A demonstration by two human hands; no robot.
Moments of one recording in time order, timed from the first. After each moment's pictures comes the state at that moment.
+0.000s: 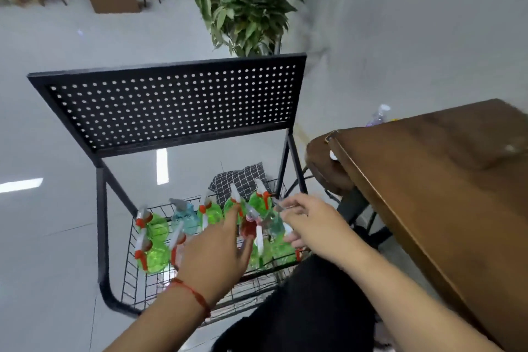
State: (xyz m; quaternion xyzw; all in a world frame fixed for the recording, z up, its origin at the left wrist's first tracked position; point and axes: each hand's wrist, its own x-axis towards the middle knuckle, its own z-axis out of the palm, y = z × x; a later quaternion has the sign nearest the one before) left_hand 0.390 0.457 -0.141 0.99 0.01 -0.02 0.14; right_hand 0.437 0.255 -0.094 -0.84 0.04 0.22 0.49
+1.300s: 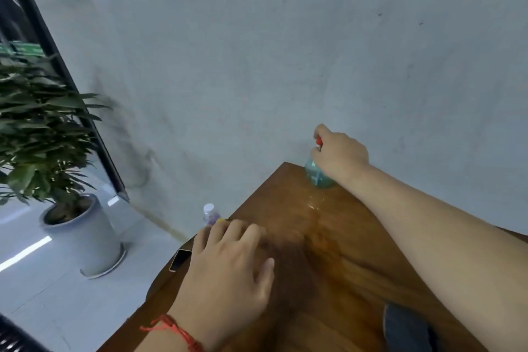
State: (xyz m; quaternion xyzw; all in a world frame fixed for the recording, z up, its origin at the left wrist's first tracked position) left_hand 0.593 0.064 0.020 0.91 -0.39 0.06 0.15; right_hand 0.629 -0.248 0.059 -0.93 0.30 -0.18 0.08
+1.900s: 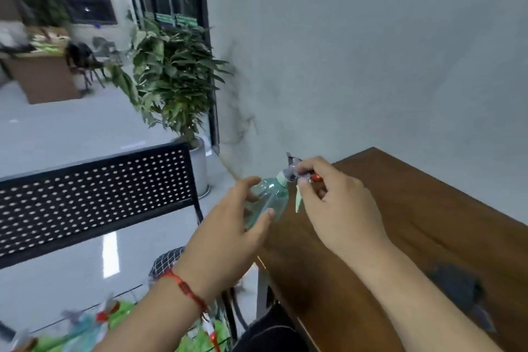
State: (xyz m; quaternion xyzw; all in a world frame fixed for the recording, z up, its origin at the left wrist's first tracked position) left_hand 0.472 0.242 0.029 0.89 -0.19 0.05 0.40; right_hand 0.451 0.042 0.058 -0.93 -0.01 -0.25 0.27
